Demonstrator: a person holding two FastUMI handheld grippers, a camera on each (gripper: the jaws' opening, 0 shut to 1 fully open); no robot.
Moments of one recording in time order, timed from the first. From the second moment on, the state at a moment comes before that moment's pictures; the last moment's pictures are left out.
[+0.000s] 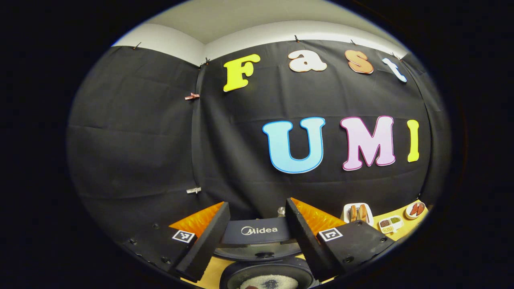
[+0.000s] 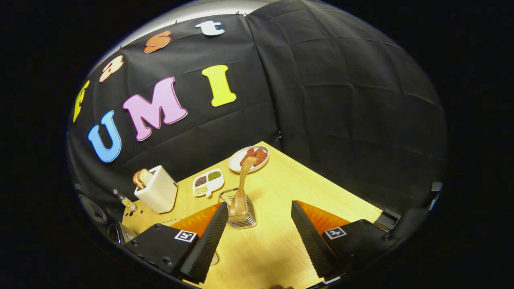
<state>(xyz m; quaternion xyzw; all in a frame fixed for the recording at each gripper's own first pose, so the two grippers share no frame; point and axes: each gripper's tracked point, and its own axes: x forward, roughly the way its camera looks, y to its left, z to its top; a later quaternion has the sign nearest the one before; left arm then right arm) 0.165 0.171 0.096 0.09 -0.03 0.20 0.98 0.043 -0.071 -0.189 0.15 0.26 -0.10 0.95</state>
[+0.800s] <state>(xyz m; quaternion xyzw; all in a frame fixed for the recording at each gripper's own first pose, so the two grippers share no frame) 0.070 0.128 -0.041 0.02 0.15 0.17 0.97 0.049 -0.038 -0.203 0.11 0.28 -0.02 0.95</state>
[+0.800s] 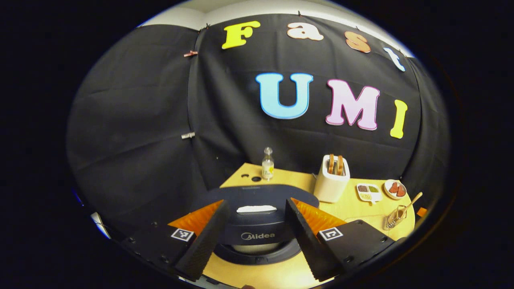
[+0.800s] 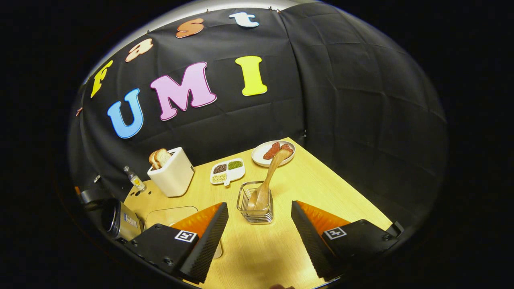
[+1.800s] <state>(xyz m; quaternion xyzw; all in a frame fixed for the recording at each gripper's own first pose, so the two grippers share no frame) 0.058 0.124 -0.136 0.03 0.22 0.16 0.96 0.034 -0.022 -0.218 0.10 0.31 0.01 0.95</state>
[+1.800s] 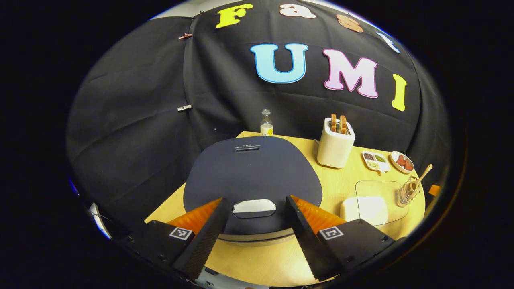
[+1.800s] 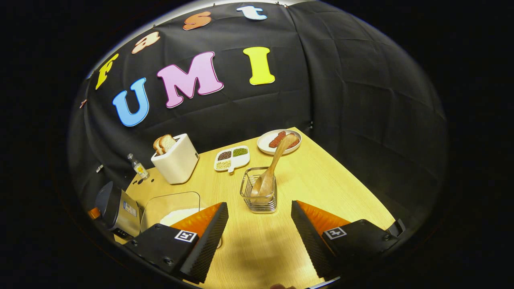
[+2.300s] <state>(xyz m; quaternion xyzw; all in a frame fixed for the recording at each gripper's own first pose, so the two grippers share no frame) 0.041 0.052 -0.024 0.05 0.04 0.09 0.99 0.033 0.004 -0.104 0.08 0.19 0.04 0.98</state>
